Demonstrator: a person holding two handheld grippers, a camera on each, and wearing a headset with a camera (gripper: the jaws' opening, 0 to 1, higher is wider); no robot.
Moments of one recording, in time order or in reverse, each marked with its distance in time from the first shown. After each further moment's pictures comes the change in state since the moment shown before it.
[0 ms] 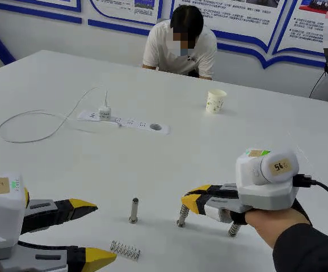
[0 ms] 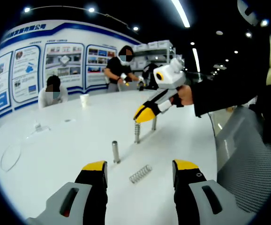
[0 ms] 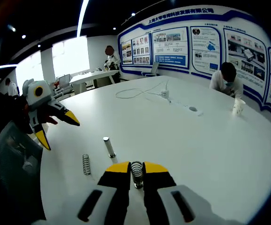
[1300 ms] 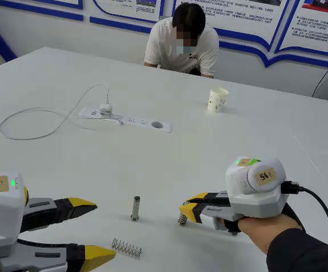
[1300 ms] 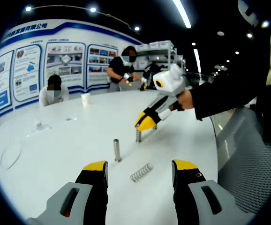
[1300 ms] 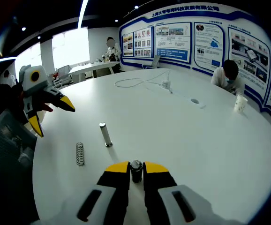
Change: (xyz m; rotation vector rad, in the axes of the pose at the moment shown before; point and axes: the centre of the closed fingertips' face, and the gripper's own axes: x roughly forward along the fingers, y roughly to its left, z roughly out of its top) left arm -0.001 0.002 -0.003 -0.008 -0.001 0.006; right arm 0.013 -0.001 -0.023 -0.039 0.073 -0.017
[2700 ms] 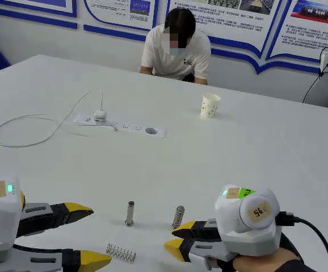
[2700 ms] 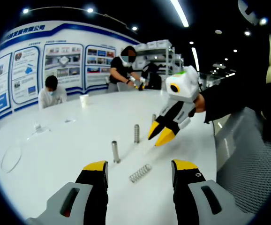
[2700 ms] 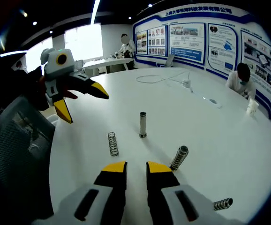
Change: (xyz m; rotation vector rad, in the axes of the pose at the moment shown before) left arm -0.001 -0.003 0.003 0.020 0.003 -0.008; right arm -0.009 0.069 -0.015 -0.069 0.020 0.115
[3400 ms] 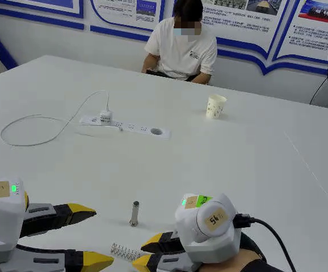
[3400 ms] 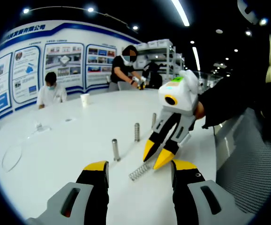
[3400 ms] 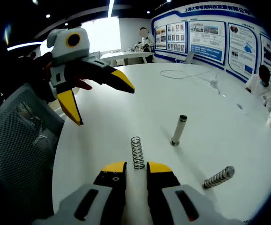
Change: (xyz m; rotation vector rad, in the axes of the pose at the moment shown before) left arm -0.002 0.000 -0.003 -0.003 0.008 0.008; right arm 0.047 0.041 -0.001 -0.073 0.060 0.144
